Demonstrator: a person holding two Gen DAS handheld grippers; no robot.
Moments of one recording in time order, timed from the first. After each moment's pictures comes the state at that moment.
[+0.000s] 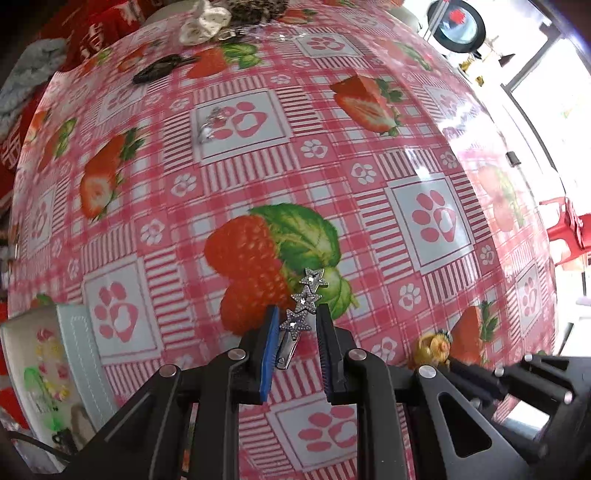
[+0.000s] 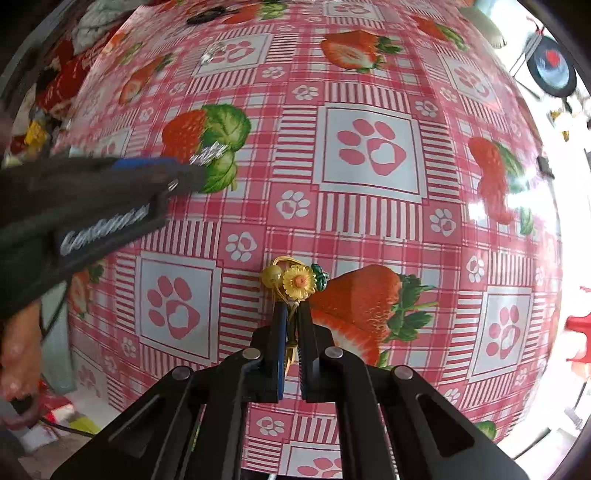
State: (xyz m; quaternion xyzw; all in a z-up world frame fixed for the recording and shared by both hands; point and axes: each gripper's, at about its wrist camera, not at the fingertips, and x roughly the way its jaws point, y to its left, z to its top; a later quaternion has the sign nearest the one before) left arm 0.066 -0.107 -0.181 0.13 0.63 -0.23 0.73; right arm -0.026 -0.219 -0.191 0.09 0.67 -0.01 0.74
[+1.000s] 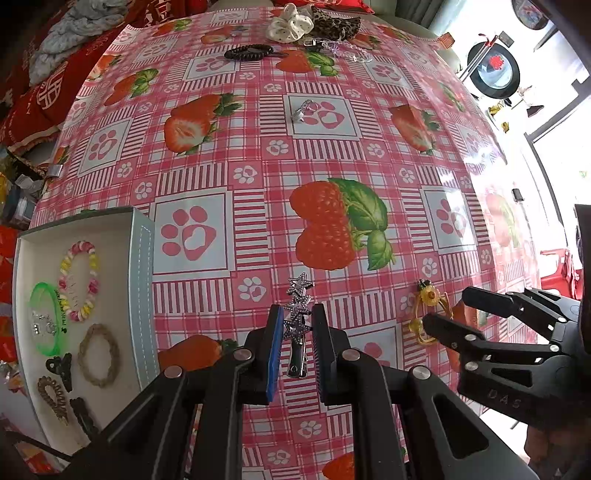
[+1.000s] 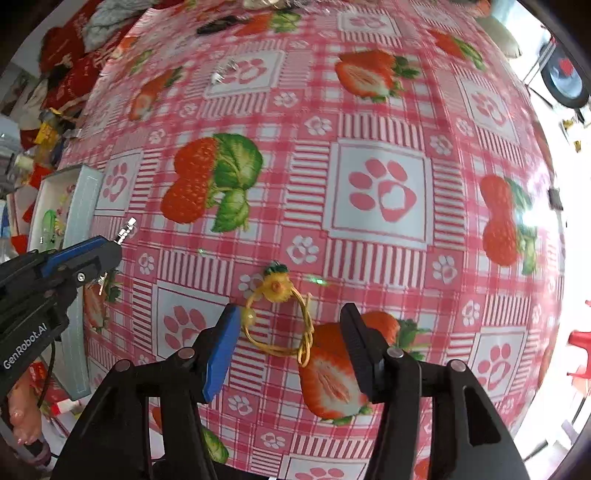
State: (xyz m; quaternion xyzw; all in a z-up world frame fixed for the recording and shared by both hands) left arm 0.047 -0.027 -0.151 0.06 0.63 -0.18 0.75; right arm 0.008 -0.218 -0.180 0.07 0.67 0.02 0.74
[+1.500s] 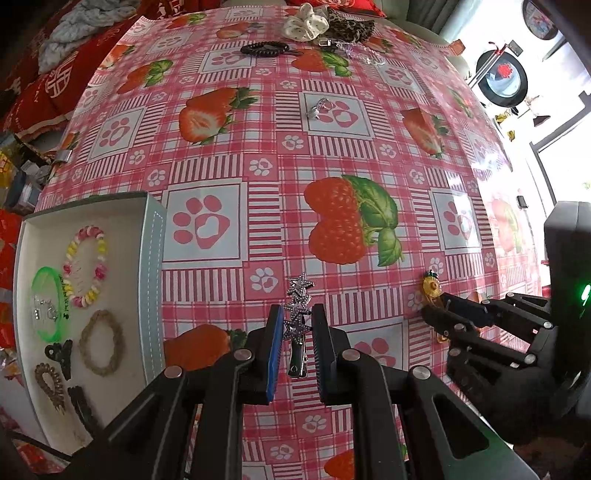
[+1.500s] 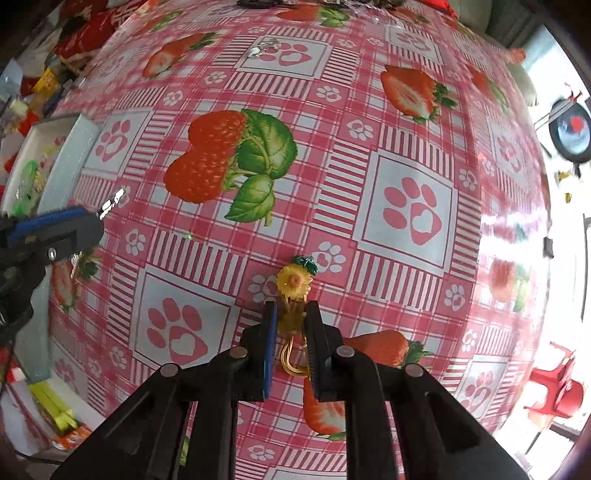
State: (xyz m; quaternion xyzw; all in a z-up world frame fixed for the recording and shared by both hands) left arm 0.044 -0.015 -0.150 0.04 0.63 -0.17 0.75; right arm 0.011 -0.184 -0.194 -0.01 0.67 0.02 0.74
